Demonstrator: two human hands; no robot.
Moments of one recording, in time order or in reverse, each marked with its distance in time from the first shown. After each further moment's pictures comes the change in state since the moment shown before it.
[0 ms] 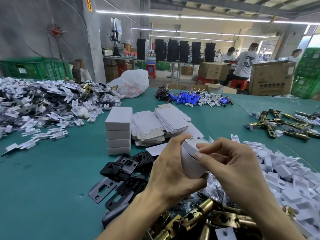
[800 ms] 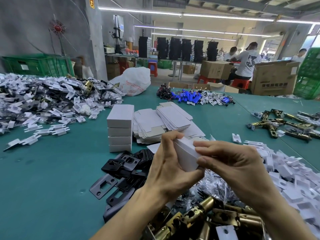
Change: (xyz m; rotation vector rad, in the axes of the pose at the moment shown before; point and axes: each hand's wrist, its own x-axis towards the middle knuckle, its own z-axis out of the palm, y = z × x) left_hand 0.001 -0.008 -0.002 -0.089 0.098 0.042; right_hand 0.005 0.006 -0.013 0.036 -0.172 -0.191
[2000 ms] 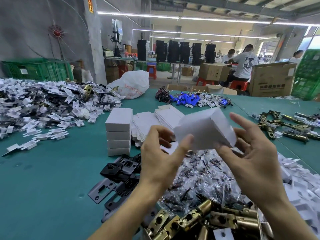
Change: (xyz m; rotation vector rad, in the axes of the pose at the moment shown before) left_hand 0.020 0.018 -0.014 -0.183 0.178 -0.267; right_hand 0.004 0.002 -0.015 -0.134 0.276 -0.024
